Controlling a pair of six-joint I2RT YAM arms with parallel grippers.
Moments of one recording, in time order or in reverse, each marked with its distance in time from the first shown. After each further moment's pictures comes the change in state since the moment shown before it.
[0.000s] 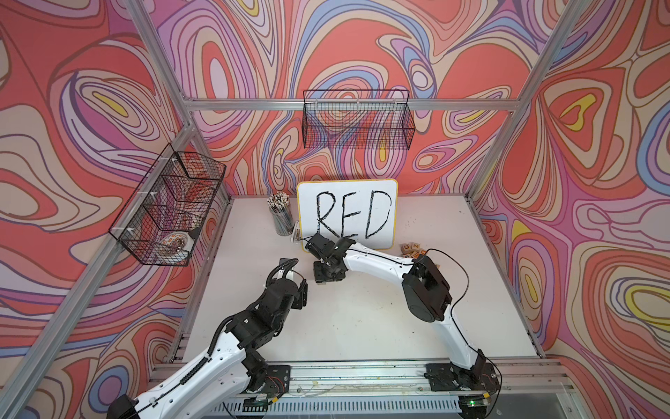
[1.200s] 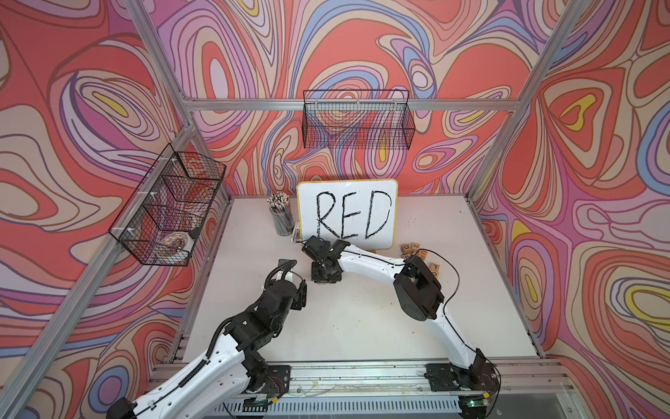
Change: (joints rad) left arm 0.000 -0.019 -0.010 0.001 0.000 0.000; right arm 0.006 0.080 0.058 -0.006 0.023 0.115
